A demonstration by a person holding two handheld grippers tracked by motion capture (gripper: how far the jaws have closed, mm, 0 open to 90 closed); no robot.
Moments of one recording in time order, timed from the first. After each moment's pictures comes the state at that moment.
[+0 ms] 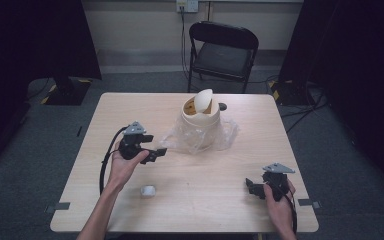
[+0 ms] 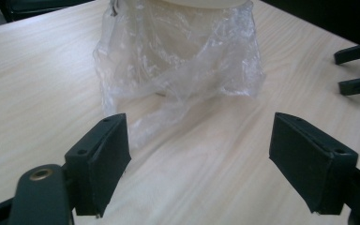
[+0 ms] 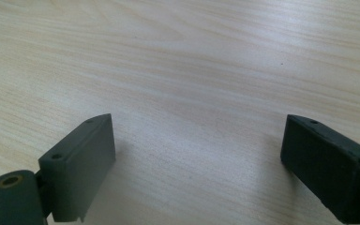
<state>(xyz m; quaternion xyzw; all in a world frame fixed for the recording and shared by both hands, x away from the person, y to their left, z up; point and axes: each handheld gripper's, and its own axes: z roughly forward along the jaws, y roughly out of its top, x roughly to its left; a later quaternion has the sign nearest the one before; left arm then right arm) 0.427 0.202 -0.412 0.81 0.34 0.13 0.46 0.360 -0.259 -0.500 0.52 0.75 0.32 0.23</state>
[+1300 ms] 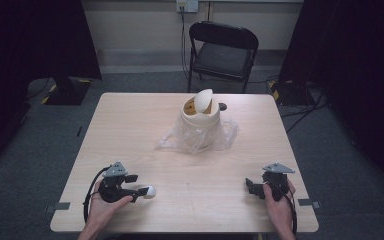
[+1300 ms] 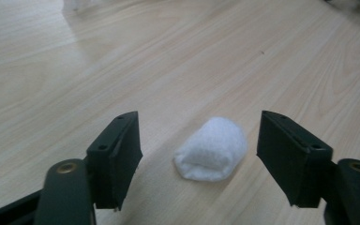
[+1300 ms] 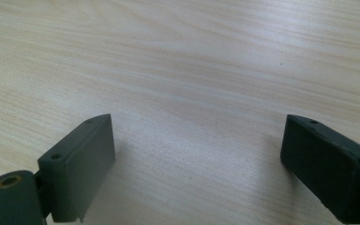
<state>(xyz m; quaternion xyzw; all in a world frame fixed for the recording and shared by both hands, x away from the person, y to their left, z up) 0.342 0.239 -0.474 0.83 0.36 0.07 0.42 0.360 -0.259 -0.500 0.52 0.75 0.32 0.23</state>
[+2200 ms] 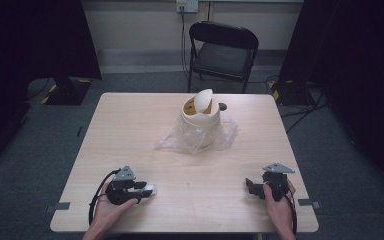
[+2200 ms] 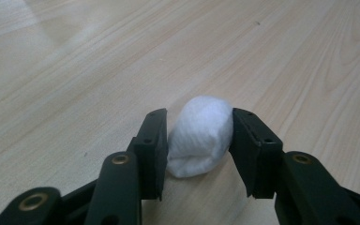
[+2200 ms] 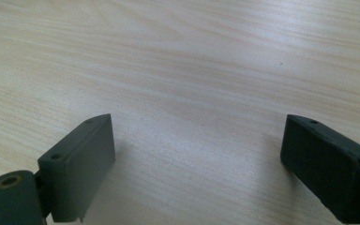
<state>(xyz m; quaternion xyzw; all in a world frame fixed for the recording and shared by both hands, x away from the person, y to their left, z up) 0.342 0.225 -0.487 0.85 0.34 0.07 0.39 0.360 -0.259 -0.500 0.52 0.75 0.32 0.23</state>
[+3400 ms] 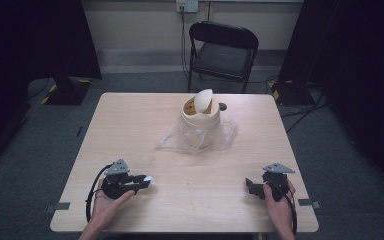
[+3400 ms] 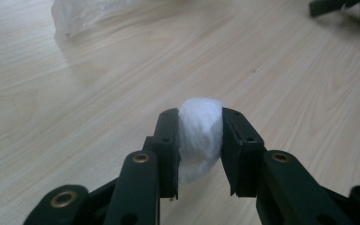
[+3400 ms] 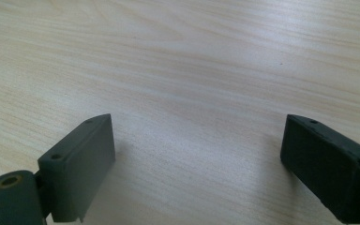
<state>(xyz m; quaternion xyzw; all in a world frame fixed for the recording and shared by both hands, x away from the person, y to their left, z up) 0.349 0.237 -0.467 0.81 0.35 0.08 0.45 0.360 -0.259 -0.500 0.52 0.75 0.32 0.23</state>
